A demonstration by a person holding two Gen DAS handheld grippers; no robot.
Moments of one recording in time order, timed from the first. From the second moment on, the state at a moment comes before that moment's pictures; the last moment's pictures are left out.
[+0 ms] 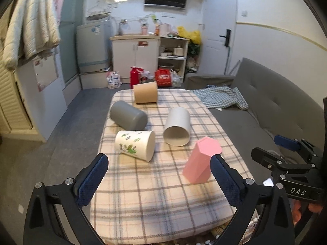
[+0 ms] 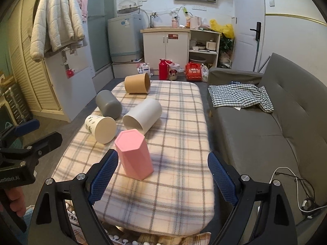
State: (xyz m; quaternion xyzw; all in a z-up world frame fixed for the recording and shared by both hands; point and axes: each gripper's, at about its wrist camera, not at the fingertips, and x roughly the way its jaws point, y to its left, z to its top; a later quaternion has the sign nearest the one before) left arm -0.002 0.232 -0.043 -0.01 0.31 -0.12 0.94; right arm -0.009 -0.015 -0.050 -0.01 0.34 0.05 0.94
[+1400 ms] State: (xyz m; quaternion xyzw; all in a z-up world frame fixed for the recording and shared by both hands) left arm -0.006 0.231 -0.053 0.00 0.33 -0.11 0.94; right arm -0.012 -0.008 -0.063 -0.01 0.35 0.04 0.93
